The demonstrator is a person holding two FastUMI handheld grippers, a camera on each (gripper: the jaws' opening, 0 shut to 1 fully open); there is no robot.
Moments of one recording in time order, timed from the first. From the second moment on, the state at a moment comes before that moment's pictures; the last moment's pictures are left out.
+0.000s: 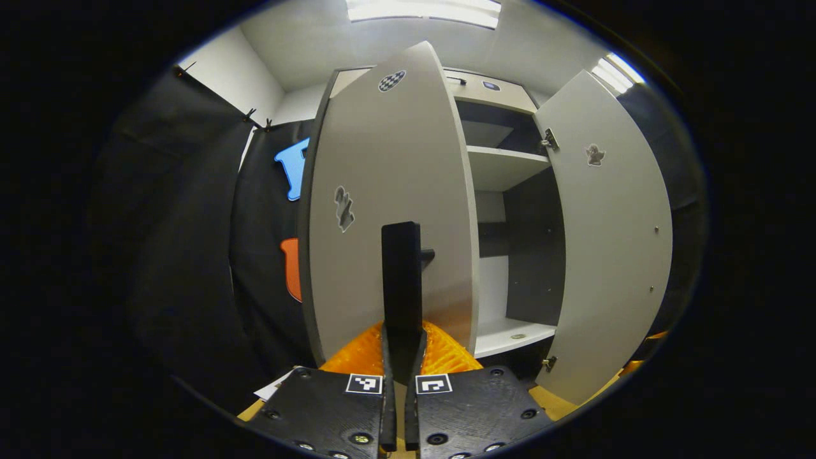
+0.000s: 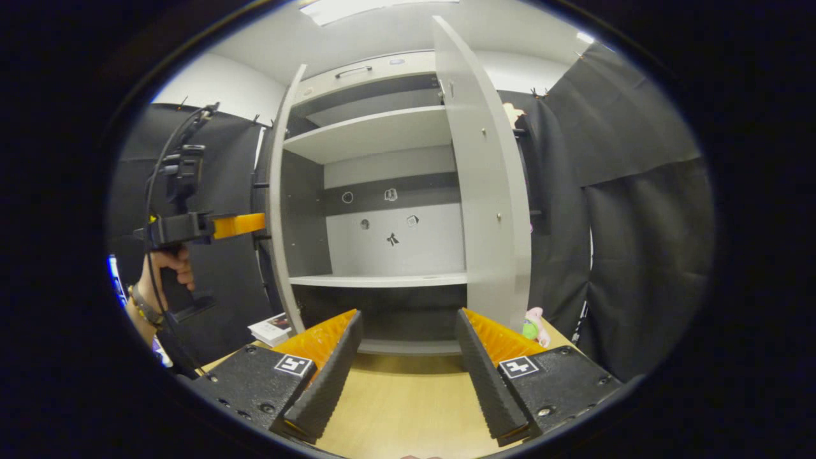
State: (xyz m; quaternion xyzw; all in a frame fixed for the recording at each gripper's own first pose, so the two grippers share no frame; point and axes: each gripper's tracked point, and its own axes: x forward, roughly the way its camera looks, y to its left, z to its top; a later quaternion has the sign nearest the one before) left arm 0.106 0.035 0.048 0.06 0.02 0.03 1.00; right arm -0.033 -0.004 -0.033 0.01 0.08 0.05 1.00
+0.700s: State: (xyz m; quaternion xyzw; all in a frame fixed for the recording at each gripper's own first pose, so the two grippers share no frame) left arm 0.046 0.151 0.049 0.06 0.03 0.08 0.99; right arm -0.023 0.032 -0.043 0.00 0.10 0.06 0.99
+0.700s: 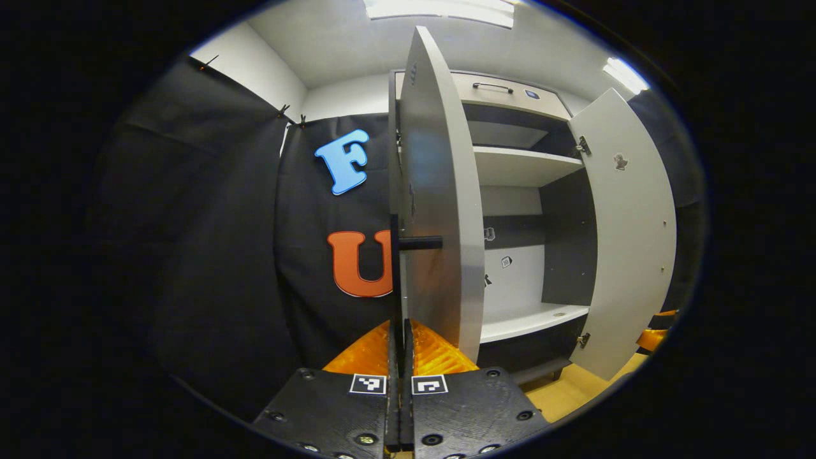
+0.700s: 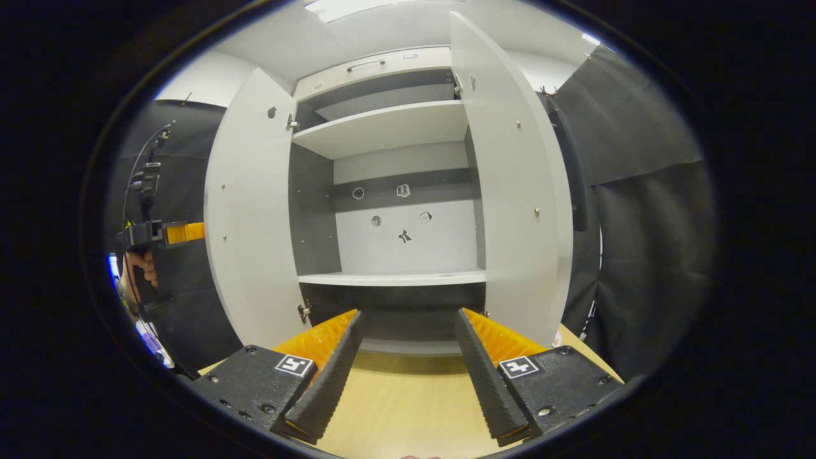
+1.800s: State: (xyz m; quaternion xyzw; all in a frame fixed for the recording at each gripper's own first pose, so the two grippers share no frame) left arm 0.023 0.040 -0.009 -0.02 0.06 -0.02 1.00; right arm -0.004 0.032 -0.030 -0.01 0.09 0.04 0.99
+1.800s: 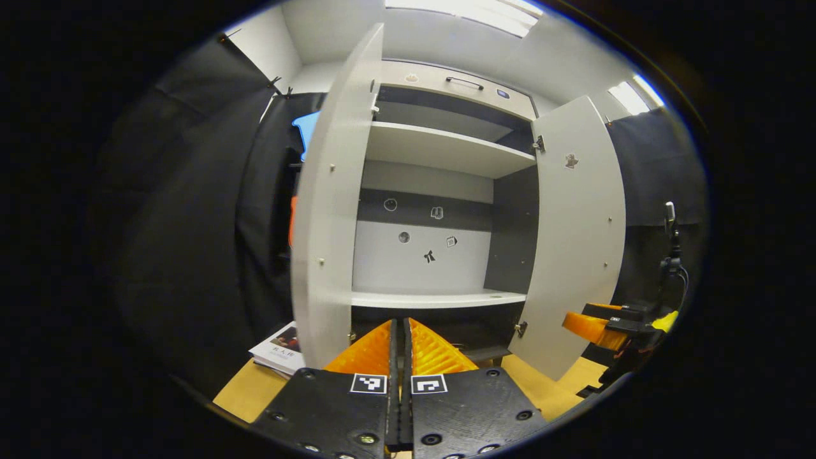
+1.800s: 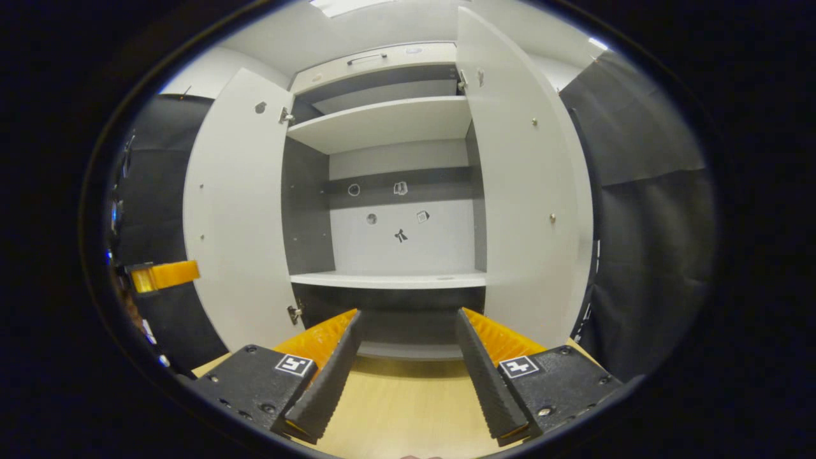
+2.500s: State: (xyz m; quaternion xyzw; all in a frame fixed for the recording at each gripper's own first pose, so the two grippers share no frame) left arm 0.068 -0.007 -0.032 0.01 0.04 0.02 1.00; right arm -0.006 -0.005 0.004 -0.03 0.03 0.00 1.00
